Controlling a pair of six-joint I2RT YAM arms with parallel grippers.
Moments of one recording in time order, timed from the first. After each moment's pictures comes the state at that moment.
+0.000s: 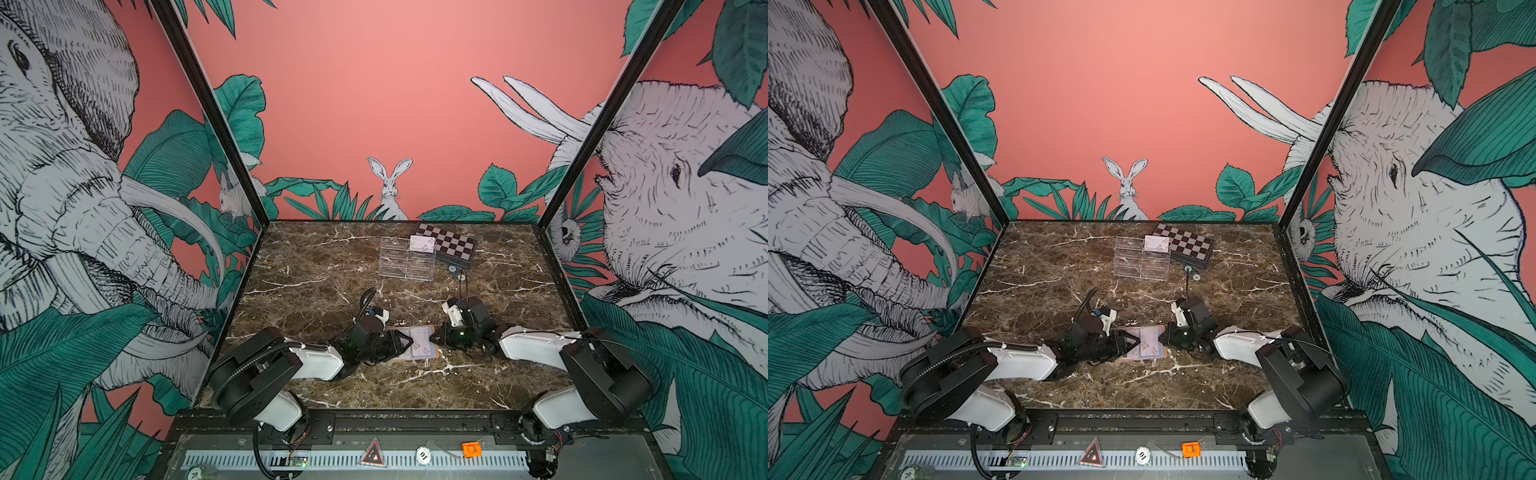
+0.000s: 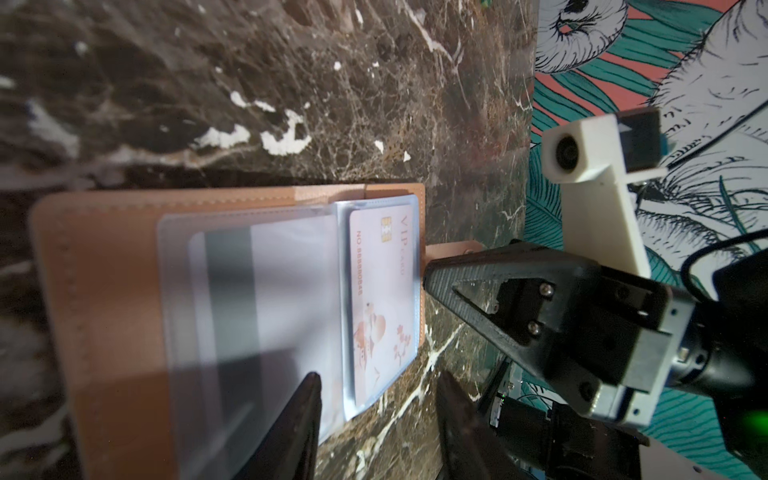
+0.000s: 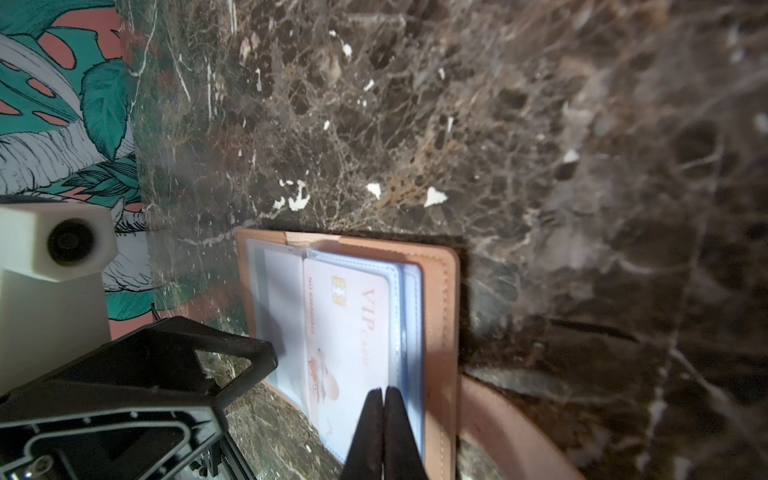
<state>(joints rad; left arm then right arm) -0.87 1.50 0.38 0.53 0.28 -1.16 0.59 1.47 0.51 0.09 -0.46 0.75</state>
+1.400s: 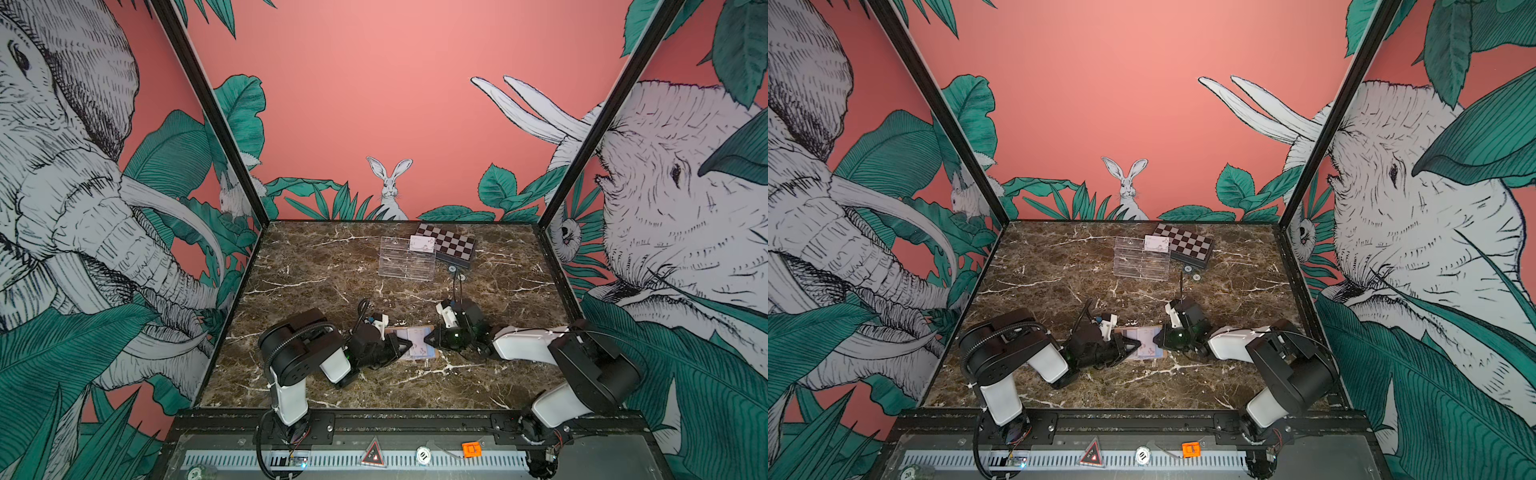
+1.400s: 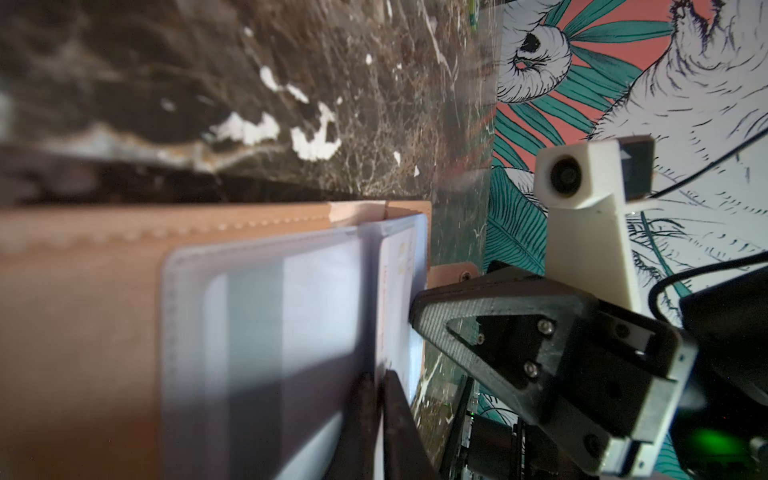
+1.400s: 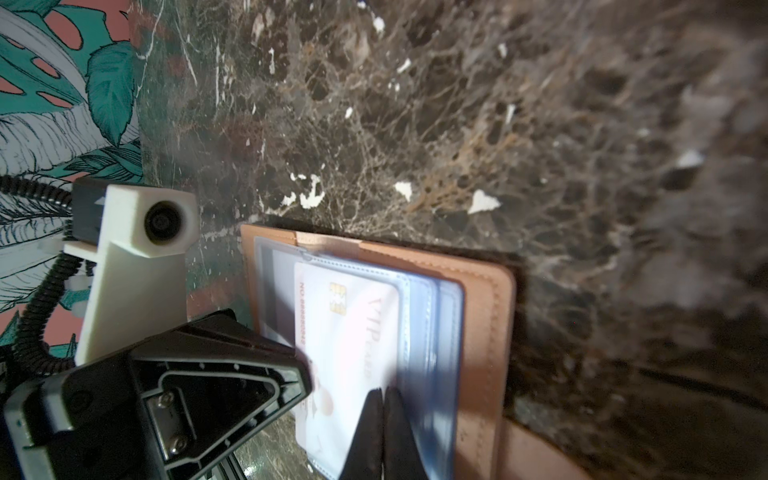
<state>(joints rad) -0.87 1.81 0.30 1.09 0.29 -1.30 0.63 1.54 0.51 0.18 -0.45 0.76</state>
